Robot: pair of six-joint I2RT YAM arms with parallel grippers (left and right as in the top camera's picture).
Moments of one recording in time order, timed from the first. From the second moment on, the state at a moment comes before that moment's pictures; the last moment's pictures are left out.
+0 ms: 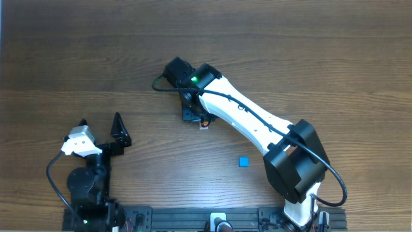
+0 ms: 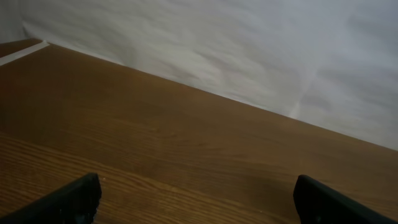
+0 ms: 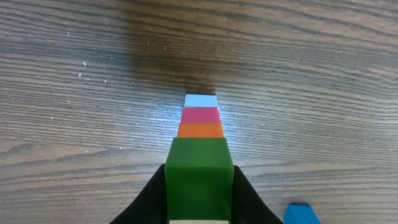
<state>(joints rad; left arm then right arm) 0.06 0.01 0.01 -0.07 -0.04 -0.28 0.76 1.97 1.62 -1.16 0.06 0.67</state>
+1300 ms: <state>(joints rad) 0.06 0.01 0.01 -0.07 -0.04 -0.28 0.76 1.96 1.59 -1.15 0.06 0.66</state>
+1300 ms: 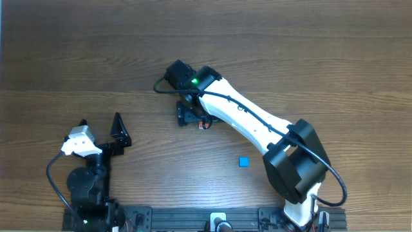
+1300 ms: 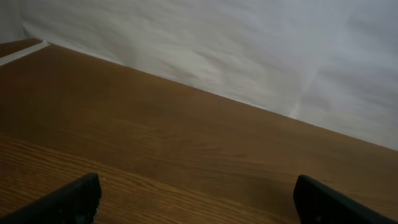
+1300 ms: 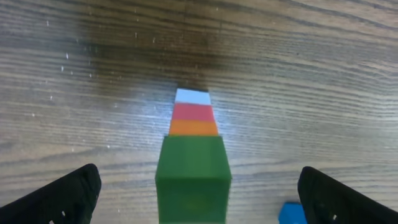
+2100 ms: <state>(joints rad) 0.06 0.01 0.01 -0.07 -0.04 -0.28 0.69 1.43 0.96 -1.06 0.03 0.59</state>
